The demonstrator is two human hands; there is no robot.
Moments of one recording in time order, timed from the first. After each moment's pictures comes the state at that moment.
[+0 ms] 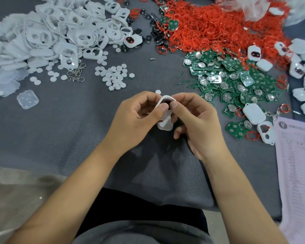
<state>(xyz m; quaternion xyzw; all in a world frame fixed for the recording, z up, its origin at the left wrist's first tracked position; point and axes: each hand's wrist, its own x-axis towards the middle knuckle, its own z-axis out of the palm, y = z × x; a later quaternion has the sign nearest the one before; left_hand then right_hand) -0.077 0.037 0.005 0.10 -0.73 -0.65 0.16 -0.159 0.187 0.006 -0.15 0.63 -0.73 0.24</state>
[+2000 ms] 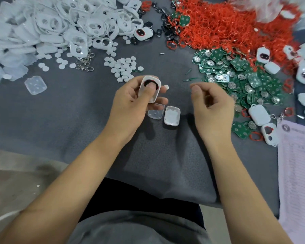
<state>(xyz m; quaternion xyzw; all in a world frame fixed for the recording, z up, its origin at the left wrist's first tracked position) -0.080 0.025 -0.004 0.16 -0.58 -0.77 0.21 -0.179 0.185 0.006 -0.20 0.83 -0.51 -0.05</state>
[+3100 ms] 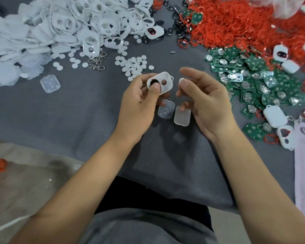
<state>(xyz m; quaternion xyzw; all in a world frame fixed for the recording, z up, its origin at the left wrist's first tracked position) -0.077 0.026 -0.006 0.22 -0.63 -0.70 0.26 -0.186 0.154 0.007 -0.20 0.59 -0.74 0.25</state>
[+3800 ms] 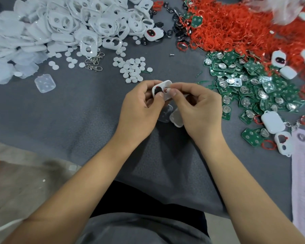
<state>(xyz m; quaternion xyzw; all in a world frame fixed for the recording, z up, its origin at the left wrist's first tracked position) -0.079 0.031 -0.003 0.24 -0.69 -0.63 0.25 -0.171 0.146 0.002 -0.26 0.77 -0.58 0.06</state>
